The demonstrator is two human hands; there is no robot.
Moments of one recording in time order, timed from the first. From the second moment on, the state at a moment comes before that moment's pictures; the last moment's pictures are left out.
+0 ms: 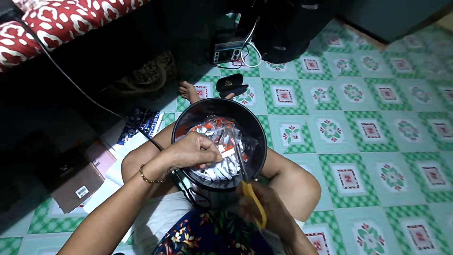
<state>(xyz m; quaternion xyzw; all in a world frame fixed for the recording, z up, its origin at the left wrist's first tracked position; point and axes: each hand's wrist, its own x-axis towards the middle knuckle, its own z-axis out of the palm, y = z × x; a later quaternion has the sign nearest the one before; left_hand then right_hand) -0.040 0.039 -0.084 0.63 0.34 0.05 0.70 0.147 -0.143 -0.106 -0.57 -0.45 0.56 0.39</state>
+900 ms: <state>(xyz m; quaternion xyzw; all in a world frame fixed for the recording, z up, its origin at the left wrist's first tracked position) -0.040 0.037 -0.087 0.62 0.35 0.06 0.70 0.155 -0.150 -0.109 -0.56 -0.50 0.58 0.33</state>
